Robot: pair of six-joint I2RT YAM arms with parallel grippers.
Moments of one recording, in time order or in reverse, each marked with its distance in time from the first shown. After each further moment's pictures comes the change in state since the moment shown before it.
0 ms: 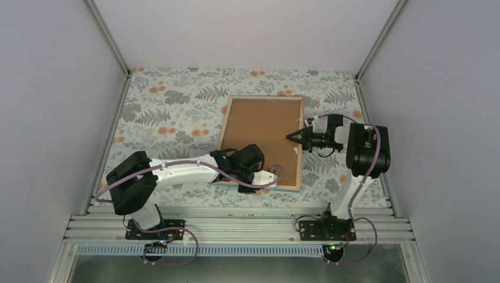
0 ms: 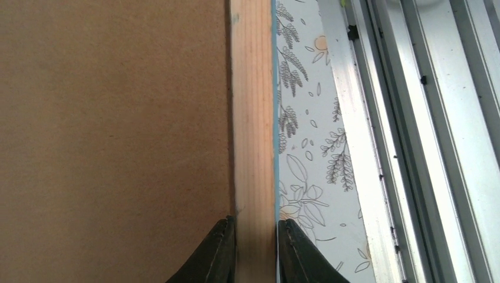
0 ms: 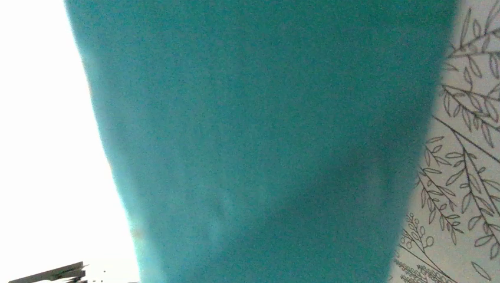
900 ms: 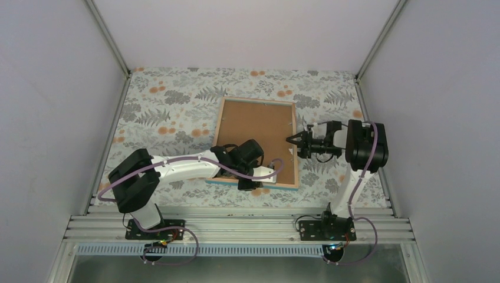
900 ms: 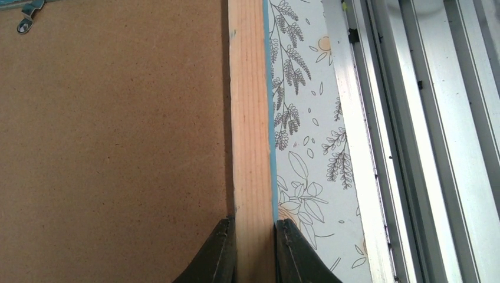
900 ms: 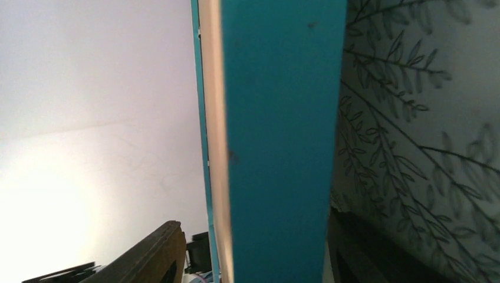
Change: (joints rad) left arm 0.040 0.019 0.034 -0.038 0.055 -0.022; right arm -0.026 0.061 -0.039 0.040 -0.006 -0.001
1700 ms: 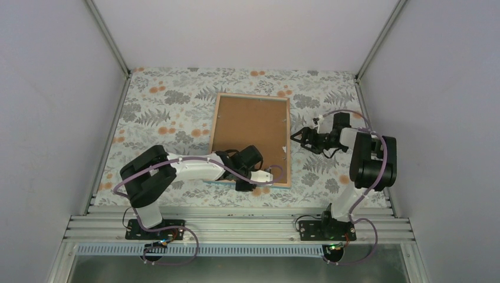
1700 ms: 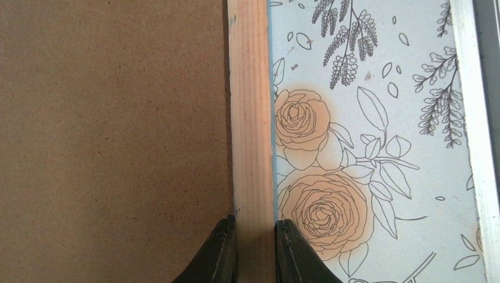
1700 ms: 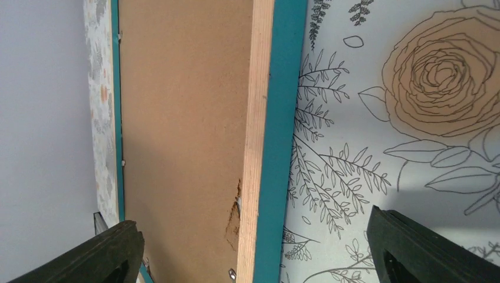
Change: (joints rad) left arm 0.010 0.099 -0.080 0.117 -0.137 0.056; right arm -0.004 -0.252 0.015 -0.164 0.457 -0.205
